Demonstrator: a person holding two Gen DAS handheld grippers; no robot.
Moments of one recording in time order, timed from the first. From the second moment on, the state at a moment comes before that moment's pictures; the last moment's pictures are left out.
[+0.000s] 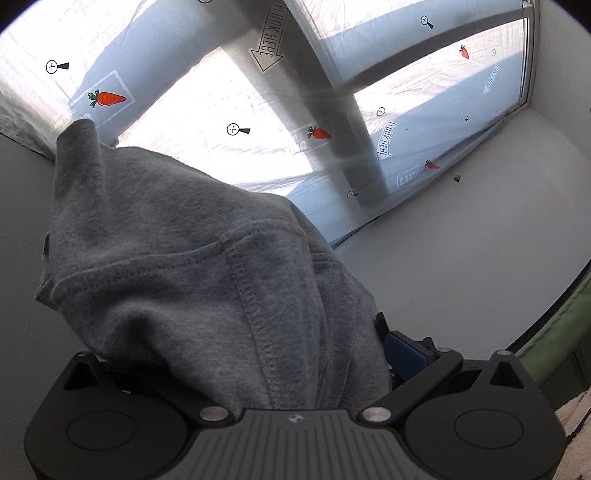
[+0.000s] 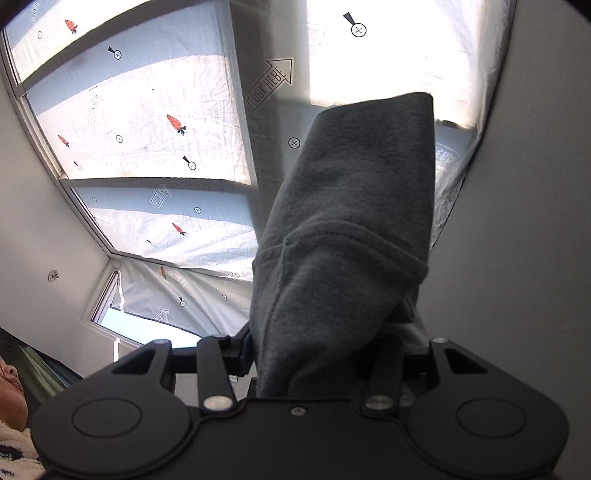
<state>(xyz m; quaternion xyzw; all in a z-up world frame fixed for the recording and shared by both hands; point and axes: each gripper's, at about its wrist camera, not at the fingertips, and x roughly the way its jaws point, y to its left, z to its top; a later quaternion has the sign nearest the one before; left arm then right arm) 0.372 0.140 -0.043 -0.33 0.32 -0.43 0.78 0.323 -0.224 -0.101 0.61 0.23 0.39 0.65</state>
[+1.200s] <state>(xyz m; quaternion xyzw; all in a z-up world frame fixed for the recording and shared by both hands) 0.519 -0.490 0.064 -0.13 0.30 -0.66 0.67 0.258 -0.765 -0.116 0.68 -0.12 0.27 0.67</state>
